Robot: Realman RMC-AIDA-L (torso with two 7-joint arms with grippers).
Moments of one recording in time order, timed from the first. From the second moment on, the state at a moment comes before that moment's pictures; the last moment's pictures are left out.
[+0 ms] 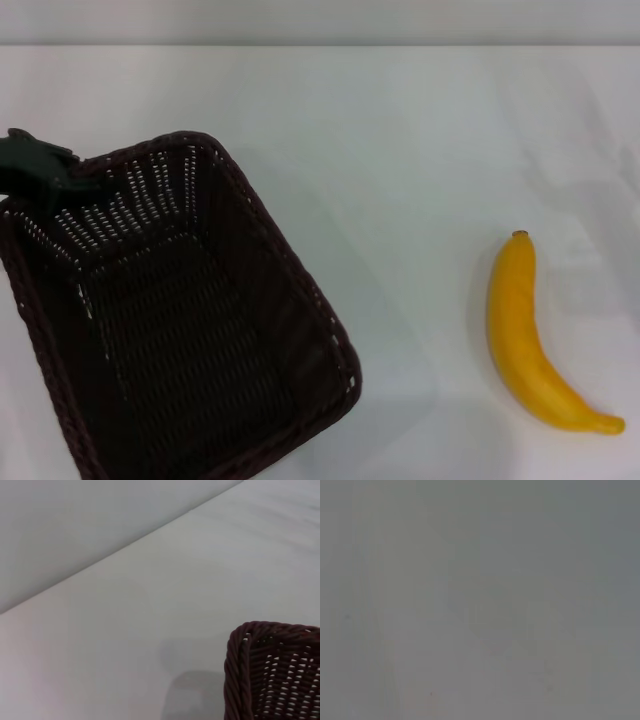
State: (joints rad) left arm -0.58 -1.88 0.84 0.87 2.24 1.45 -1.75; right arm 0.37 2.02 2.05 0.21 -0.50 1.21 -2.44
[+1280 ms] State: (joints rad) left arm -0.30 -2.08 0.85 1.26 2.00 1.33 -2.20; right arm 0.36 1.99 2.04 0.23 -0.52 1.21 -2.48
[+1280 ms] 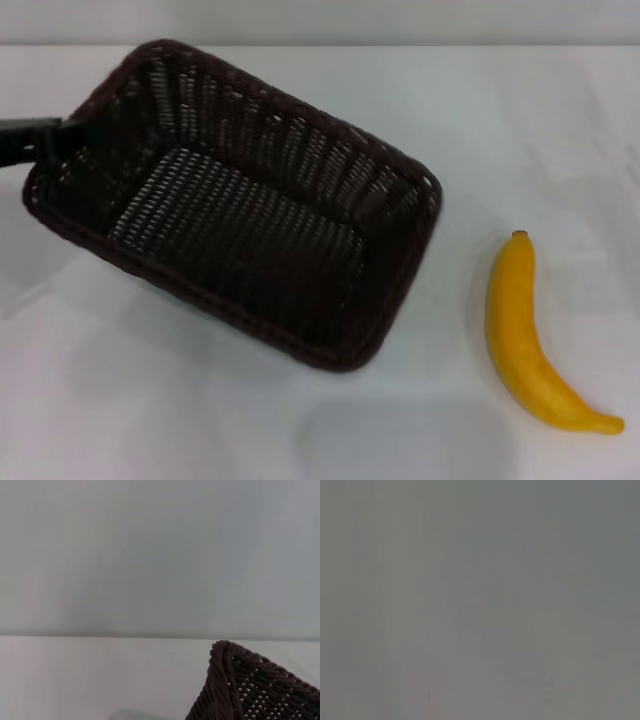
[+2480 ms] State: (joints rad) left arm -0.19 -2.07 0.99 1.23 1.97 1.21 -2.37; right arm 0.35 1.94 2.05 0.26 -0.57 1.18 -2.43
